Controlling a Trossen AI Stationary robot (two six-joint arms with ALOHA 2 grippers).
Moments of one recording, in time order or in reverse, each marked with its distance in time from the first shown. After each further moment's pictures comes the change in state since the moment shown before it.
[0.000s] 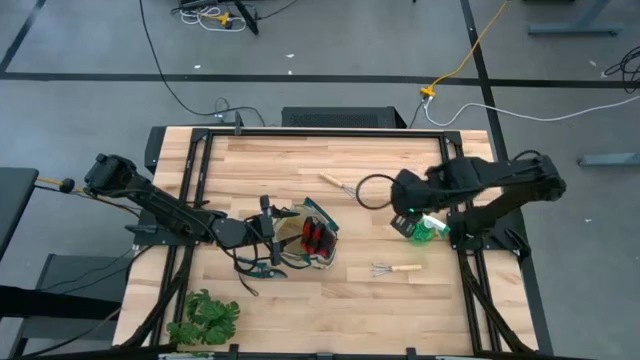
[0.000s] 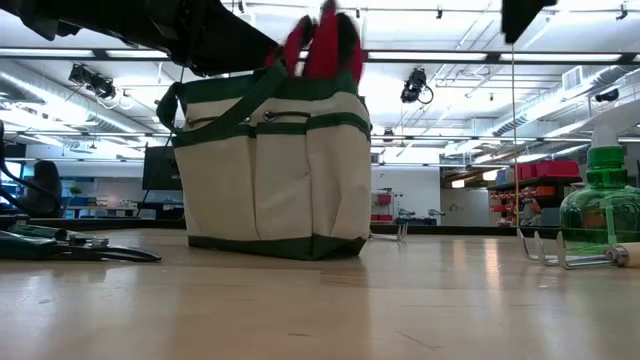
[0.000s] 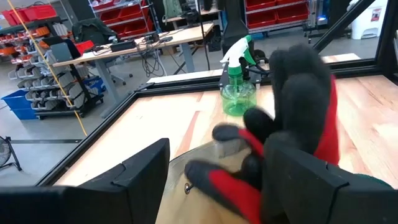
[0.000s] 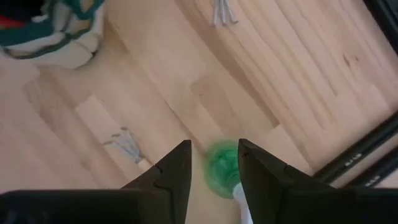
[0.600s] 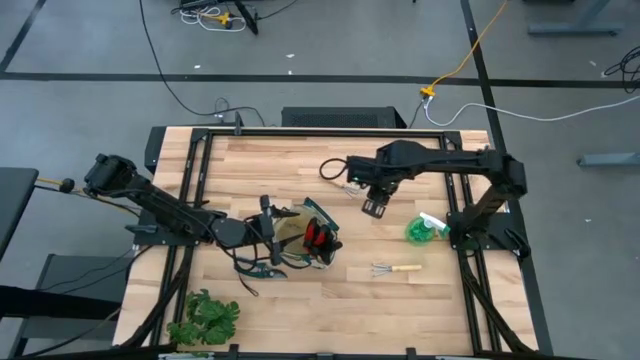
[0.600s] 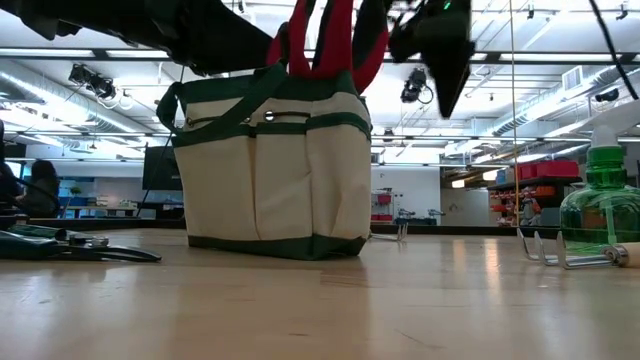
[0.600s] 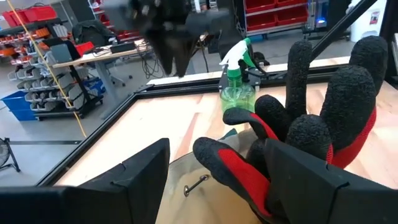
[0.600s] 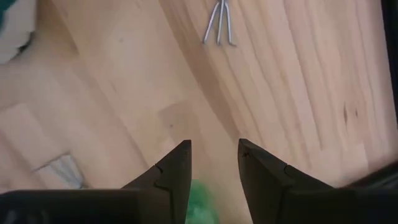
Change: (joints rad) left arm 0.000 0.000 0.000 0.007 0.000 0.000; right arm -0.311 0.278 0.003 0.147 -0.092 -0.494
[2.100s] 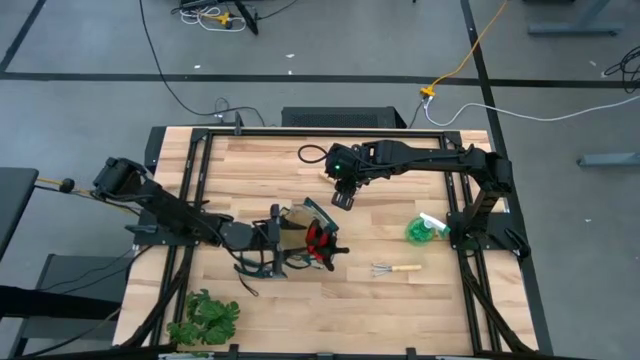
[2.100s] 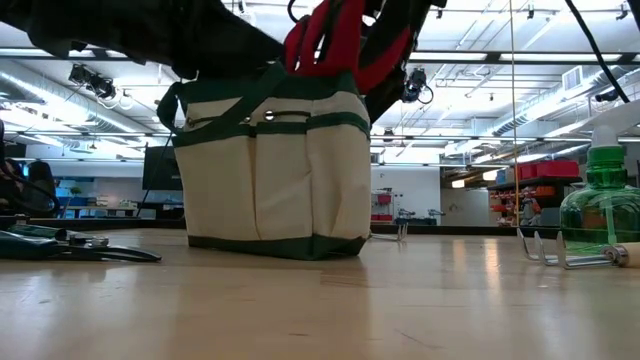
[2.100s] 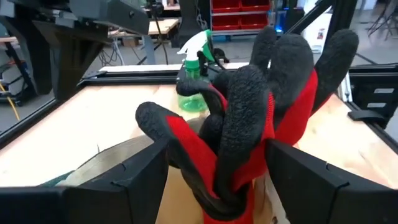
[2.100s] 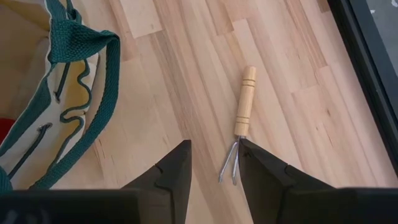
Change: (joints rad) left arm 0.010 0.111 0.000 0.088 0.170 -0.131; right arm -0.046 0.094 0.000 0.473 0.000 -0.188
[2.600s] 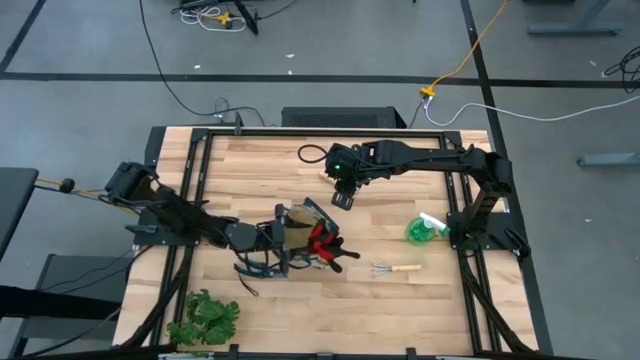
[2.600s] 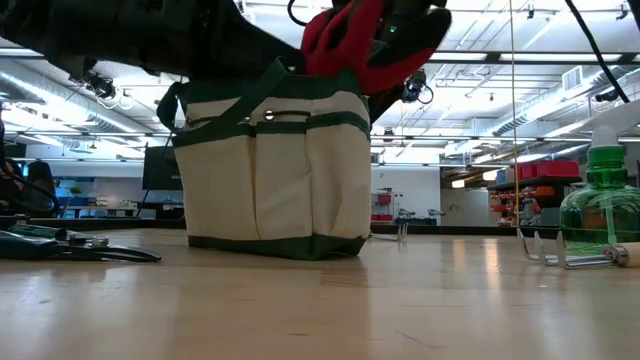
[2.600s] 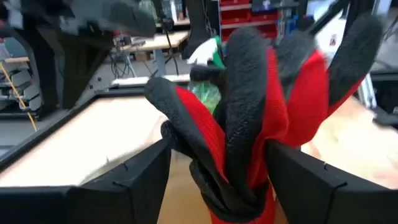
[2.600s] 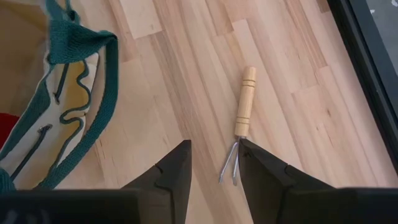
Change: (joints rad) left arm 0.013 0.121 0.000 0.200 -0.026 0.076; right arm 0.000 0.000 0.000 0.002 0.000 0.003
